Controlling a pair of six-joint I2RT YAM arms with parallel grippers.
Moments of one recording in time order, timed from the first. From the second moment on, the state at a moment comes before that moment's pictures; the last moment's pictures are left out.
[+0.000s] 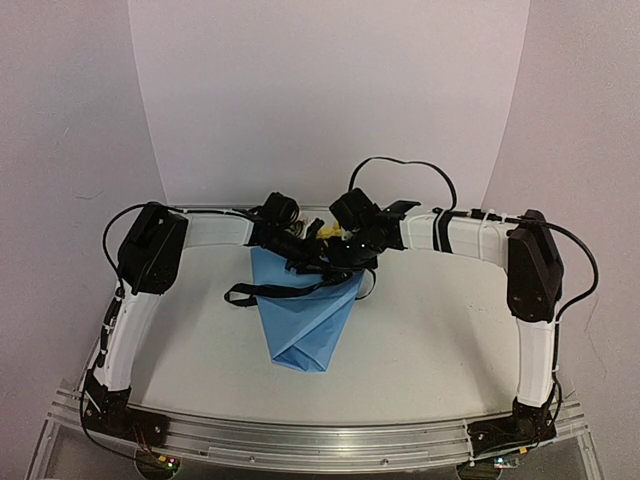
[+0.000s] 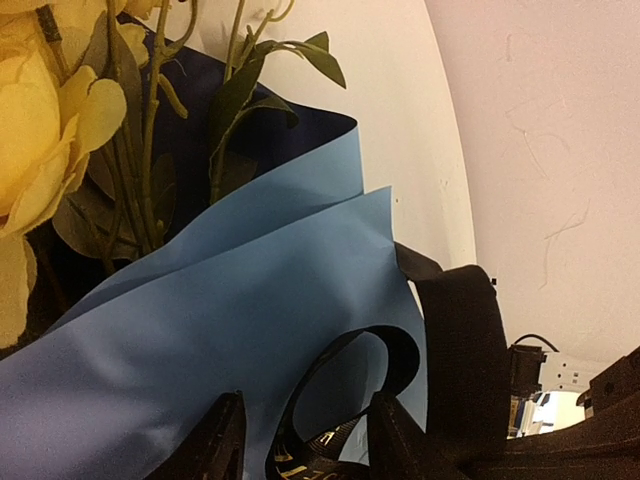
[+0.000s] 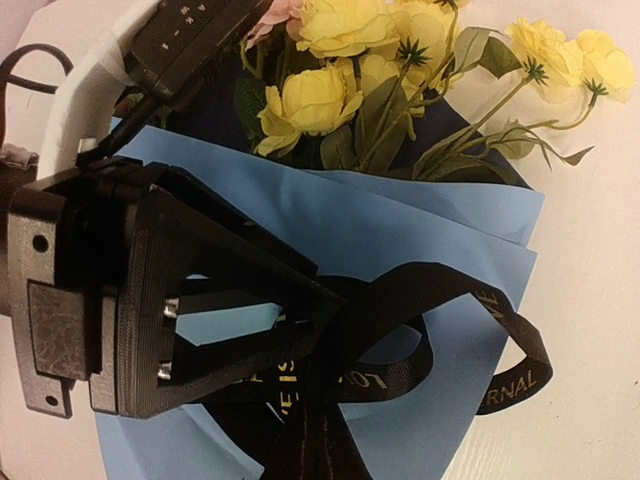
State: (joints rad) left arm -0.62 2.37 1.84 -0.28 0.78 -0.58; right arm 0.80 2.06 1.70 -0.60 0.16 0.60
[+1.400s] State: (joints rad) left arm -0.54 2.07 1.46 -0.09 0.71 -0.61; right arm 0.78 2.23 1.88 -0.57 0.11 0.79
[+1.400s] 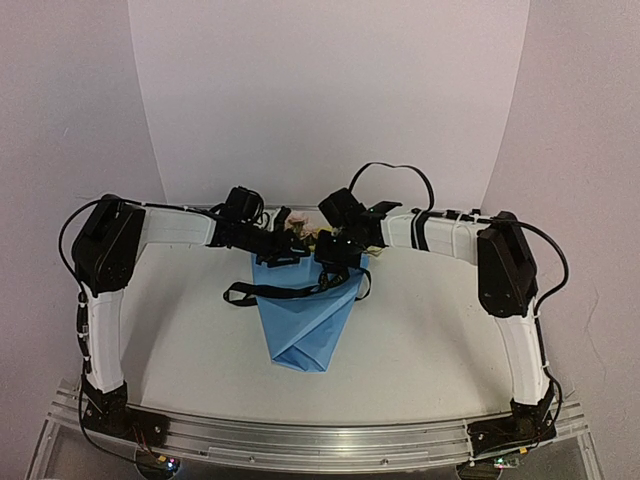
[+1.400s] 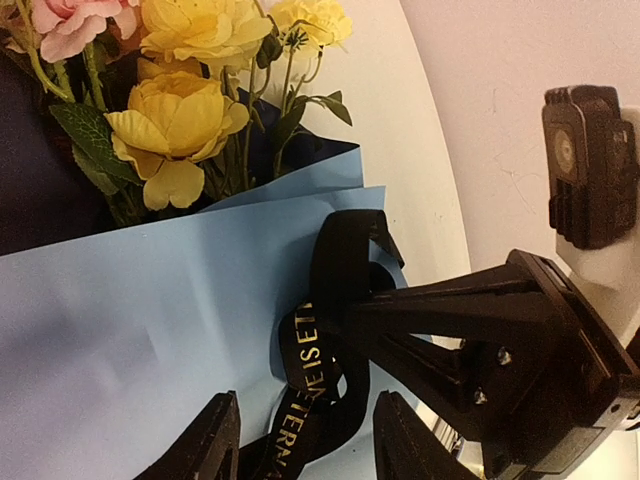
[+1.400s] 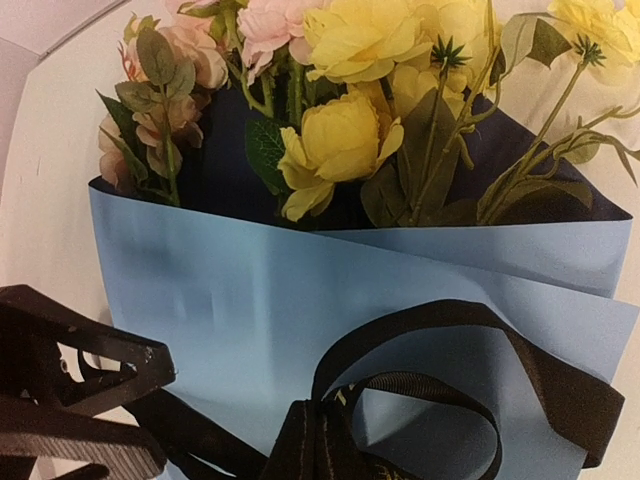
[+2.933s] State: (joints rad) left arm -0.61 2.17 1.58 -0.19 0.61 -0.55; right arm 0.74 2.18 1.74 -0.42 -0.04 0.88
